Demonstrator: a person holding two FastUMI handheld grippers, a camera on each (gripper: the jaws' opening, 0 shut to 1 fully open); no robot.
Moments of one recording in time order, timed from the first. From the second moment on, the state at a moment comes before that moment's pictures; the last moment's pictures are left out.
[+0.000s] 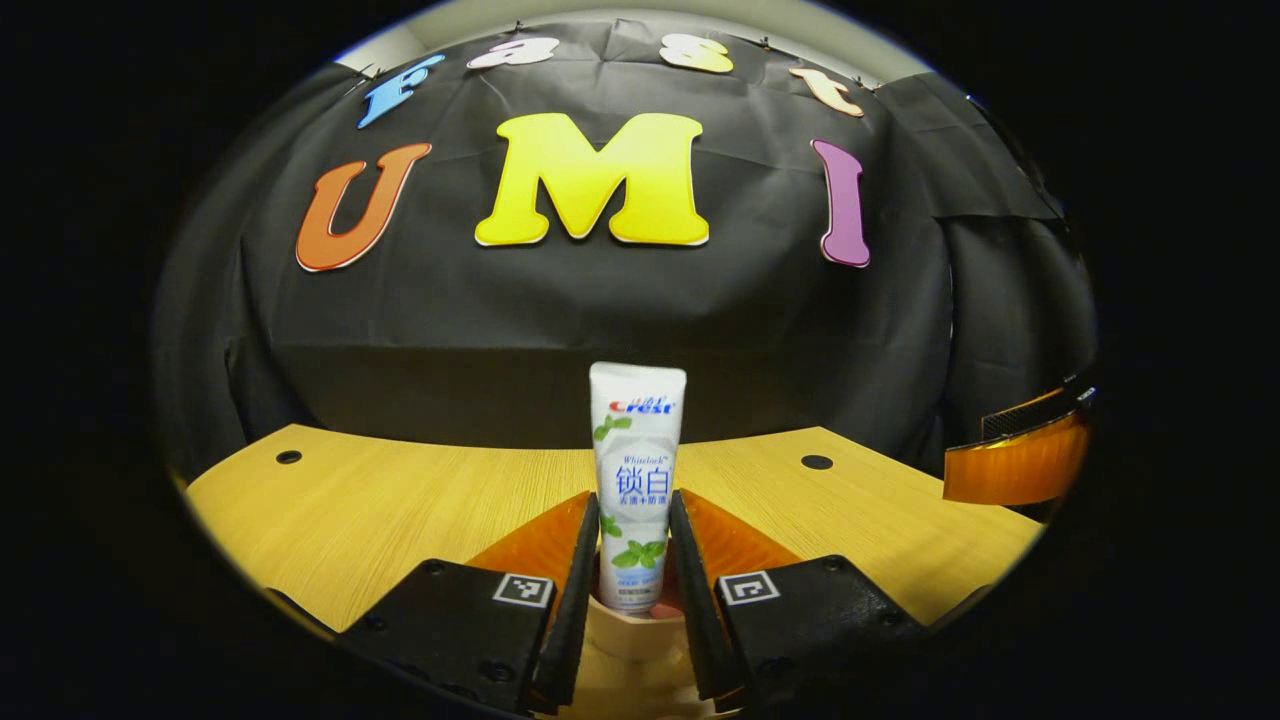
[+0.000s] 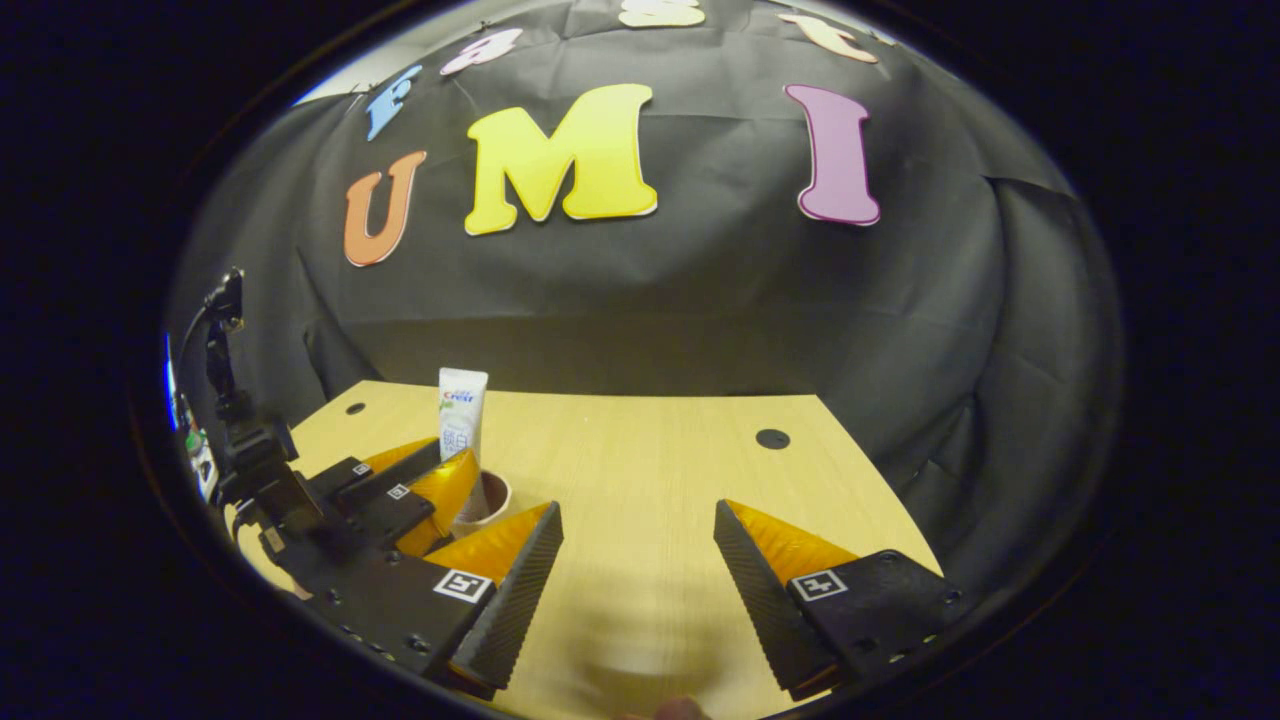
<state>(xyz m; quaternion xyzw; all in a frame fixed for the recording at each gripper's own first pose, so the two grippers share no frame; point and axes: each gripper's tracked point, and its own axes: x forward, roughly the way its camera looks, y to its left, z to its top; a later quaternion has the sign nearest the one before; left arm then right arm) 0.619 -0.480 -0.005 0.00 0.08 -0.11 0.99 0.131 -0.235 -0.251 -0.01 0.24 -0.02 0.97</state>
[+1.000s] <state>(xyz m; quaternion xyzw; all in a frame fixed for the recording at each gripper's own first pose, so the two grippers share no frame) 0.503 -0.363 0.071 -0.04 0.14 -0.03 0.99 0.115 -0.154 -0.234 -0.02 0.29 0.00 0.96</state>
